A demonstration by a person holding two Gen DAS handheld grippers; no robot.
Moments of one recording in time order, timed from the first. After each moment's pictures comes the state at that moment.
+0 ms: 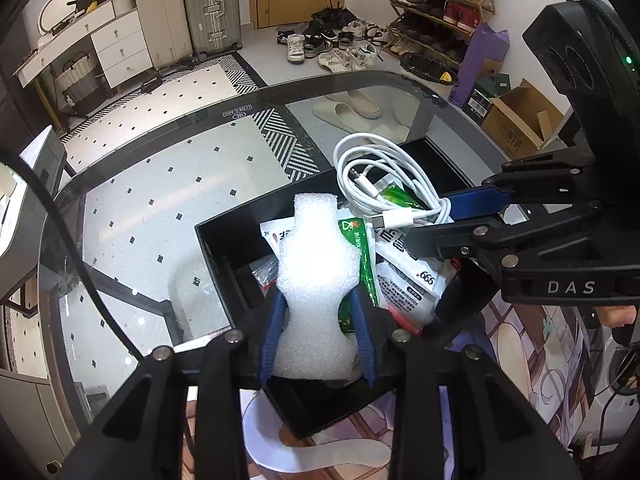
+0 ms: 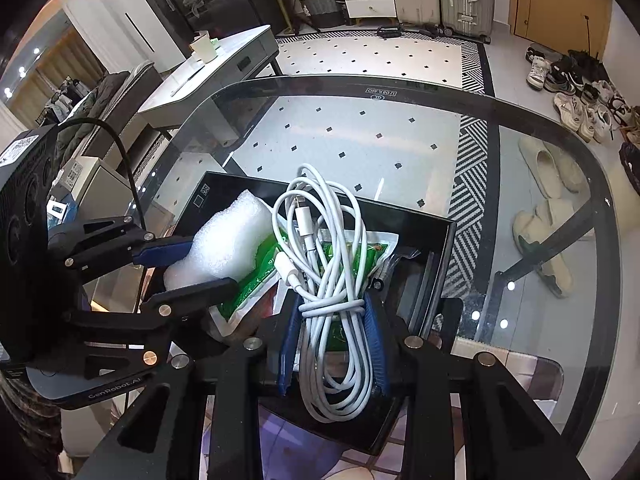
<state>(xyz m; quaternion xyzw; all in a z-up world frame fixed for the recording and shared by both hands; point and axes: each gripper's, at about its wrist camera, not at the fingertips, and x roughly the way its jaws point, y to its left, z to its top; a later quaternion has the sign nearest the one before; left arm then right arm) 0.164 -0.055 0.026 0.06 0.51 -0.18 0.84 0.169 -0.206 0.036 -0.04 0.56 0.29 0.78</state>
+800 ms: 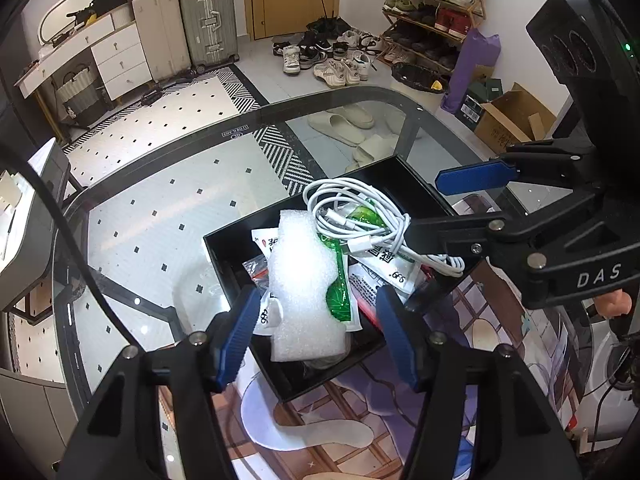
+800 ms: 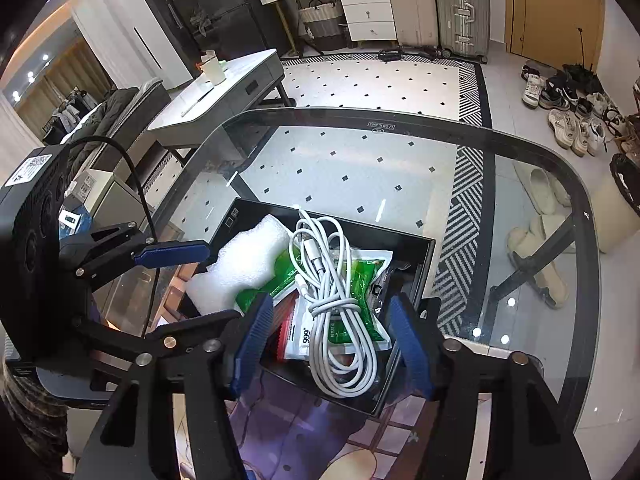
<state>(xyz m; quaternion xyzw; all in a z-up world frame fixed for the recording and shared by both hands) 0.141 -0.051 0.056 0.07 0.49 -0.18 0.85 0.149 -0.228 0.081 -0.03 0.52 0.30 0.80</state>
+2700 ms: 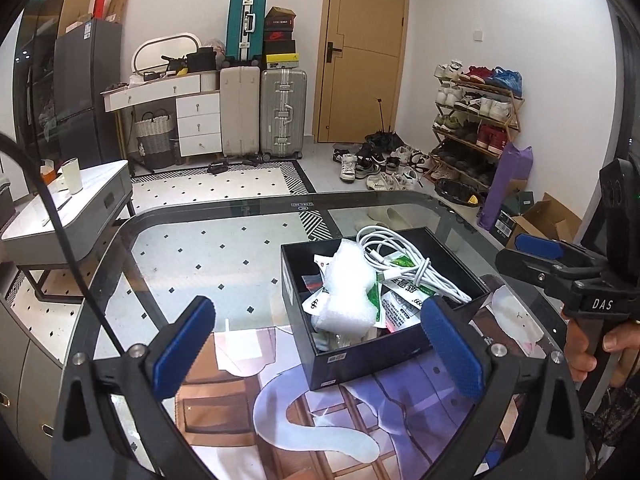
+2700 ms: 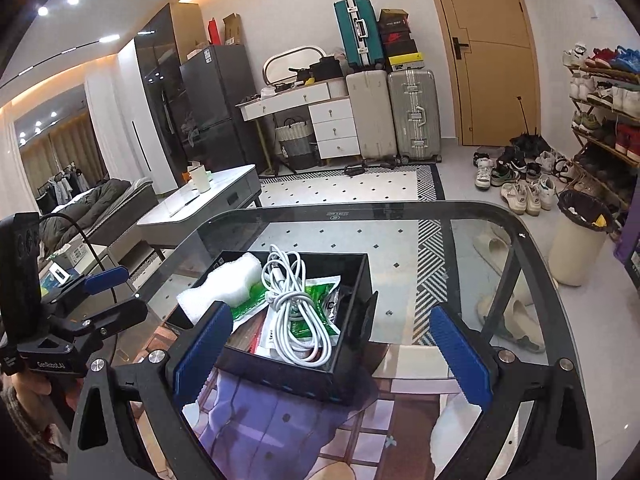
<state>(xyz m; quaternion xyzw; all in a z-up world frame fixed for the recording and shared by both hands) 0.054 -0.018 0.049 -0.02 0.29 -0.08 0.95 0.057 -0.297 0.083 0.04 0.31 0.24 0.92</state>
